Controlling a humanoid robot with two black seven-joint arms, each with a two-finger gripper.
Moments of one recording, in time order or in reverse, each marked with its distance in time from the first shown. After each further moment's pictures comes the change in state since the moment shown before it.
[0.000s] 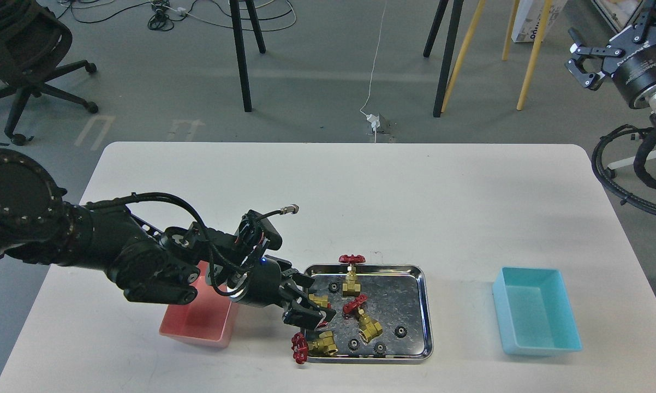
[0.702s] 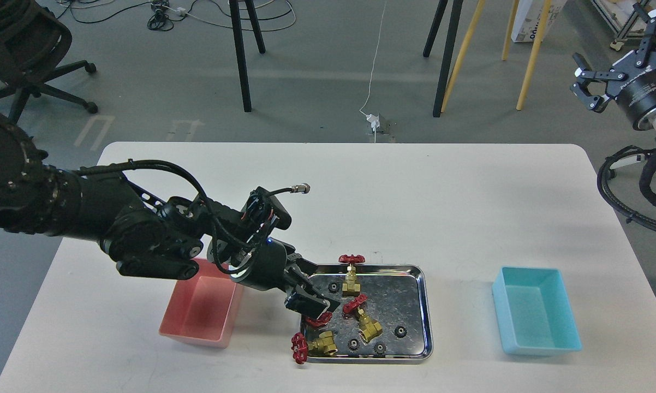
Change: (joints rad) left arm -0.132 0.009 -0.003 -0.094 -0.007 -0.065 0.000; right arm -0.063 -0.018 -0.004 0.000 -0.001 0.000 0.002
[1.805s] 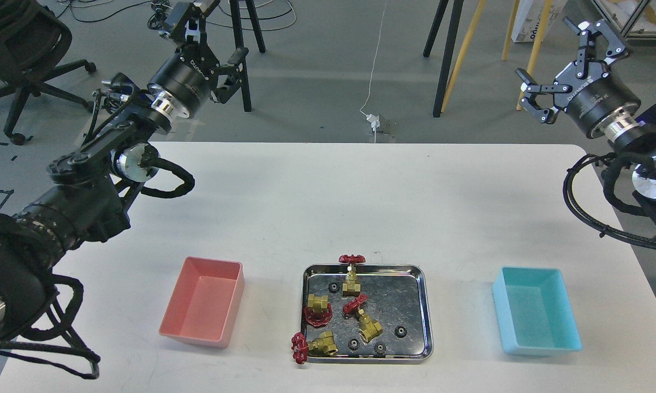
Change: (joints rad) left arm 0.418 0.075 -1.427 0.757 -0.810 -0.633 0.000; right arm -0.003 0.020 -0.090 0.096 -0.009 0.000 -0.008
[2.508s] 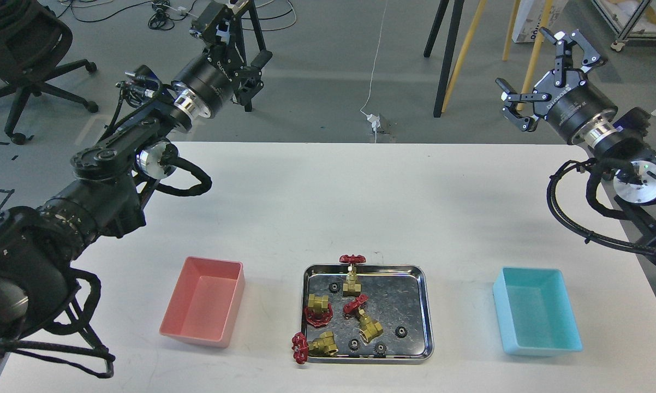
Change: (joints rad) left arm -0.030 -0.117 0.026 0.120 0.079 0.000 0.000; right arm -0.004 0.039 -0.042 0.041 0.000 0.000 0.000
